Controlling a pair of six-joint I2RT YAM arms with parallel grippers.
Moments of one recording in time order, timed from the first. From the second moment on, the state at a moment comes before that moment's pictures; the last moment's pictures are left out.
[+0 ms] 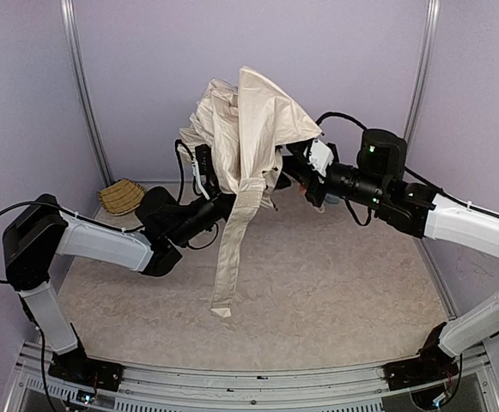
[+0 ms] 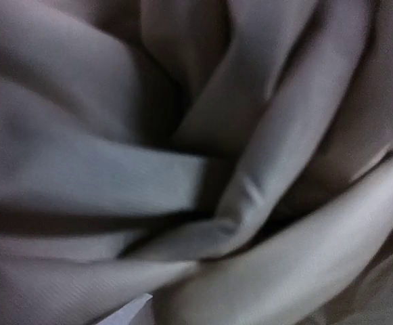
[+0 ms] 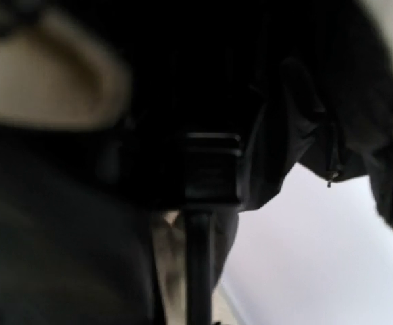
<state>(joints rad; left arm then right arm) -0.85 1.77 0.94 1.27 0.27 -0.43 0.80 1.34 1.15 0.15 -0.18 -0.59</state>
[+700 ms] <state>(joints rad) -0.82 1.65 0.84 1.35 0.34 -0.50 0.86 1.34 1.01 0.19 0.24 -0.94</state>
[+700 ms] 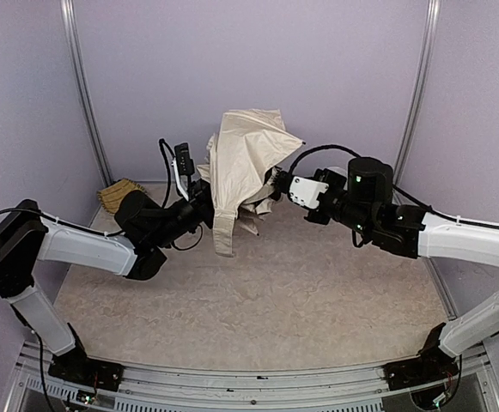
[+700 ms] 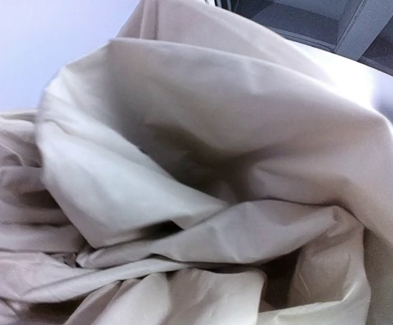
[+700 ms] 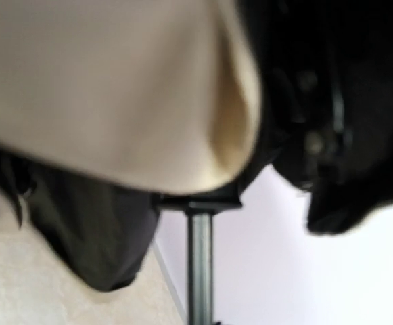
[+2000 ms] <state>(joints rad) -0.55 1.52 0.53 0.99 0.42 -0.14 0.70 1.24 0.95 0.38 0.21 -1.14</state>
